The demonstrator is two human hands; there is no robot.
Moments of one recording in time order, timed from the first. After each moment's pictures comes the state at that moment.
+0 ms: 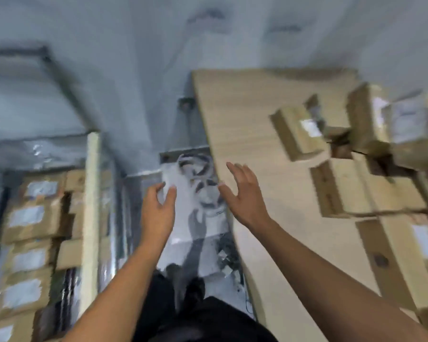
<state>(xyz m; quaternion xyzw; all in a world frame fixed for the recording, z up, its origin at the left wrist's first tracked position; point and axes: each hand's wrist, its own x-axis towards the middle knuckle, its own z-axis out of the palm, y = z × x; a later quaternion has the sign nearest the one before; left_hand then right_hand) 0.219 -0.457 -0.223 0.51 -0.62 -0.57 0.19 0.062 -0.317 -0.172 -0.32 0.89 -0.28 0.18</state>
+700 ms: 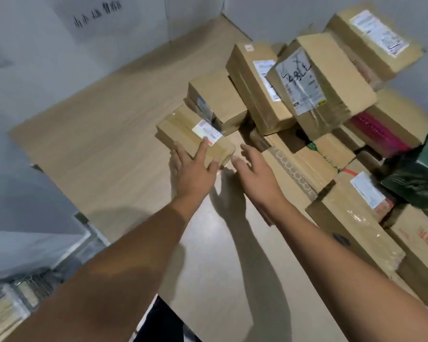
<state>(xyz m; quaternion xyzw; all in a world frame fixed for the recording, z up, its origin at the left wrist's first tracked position) -0.212 -0.326 -0.252 0.14 -0.94 -0.32 -0.05 -0.197 -0.177 -0.164 0.05 0.90 -0.42 0.12</state>
